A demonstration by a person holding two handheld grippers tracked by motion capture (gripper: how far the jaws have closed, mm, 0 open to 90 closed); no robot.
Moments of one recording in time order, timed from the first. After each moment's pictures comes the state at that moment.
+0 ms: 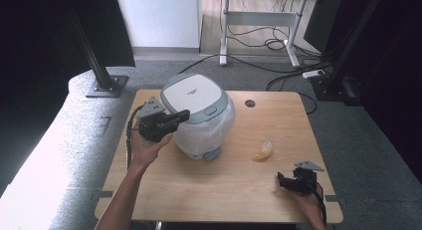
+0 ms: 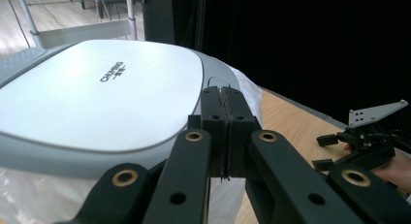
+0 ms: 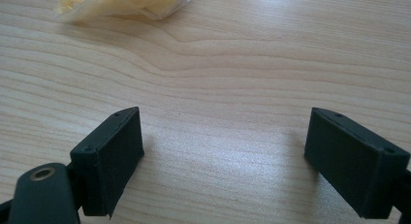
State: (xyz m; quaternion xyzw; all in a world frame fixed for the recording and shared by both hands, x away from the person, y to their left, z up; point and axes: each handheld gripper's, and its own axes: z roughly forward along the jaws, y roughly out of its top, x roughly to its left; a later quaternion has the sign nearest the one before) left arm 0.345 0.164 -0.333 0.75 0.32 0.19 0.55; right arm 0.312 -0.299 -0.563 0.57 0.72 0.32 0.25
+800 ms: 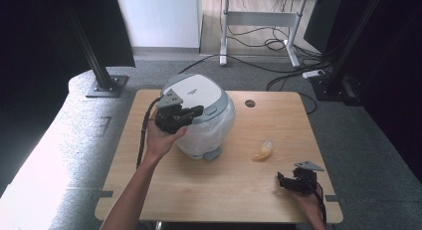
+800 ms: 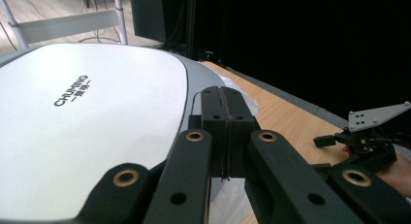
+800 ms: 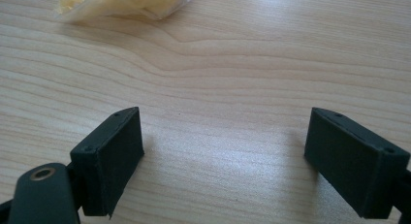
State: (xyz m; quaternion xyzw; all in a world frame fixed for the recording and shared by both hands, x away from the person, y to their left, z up) left arm 0.372 0.131 -0.332 0.77 0.31 0.17 0.53; right arm 0.312 -0.299 -0.563 0.57 0.72 0.32 0.25
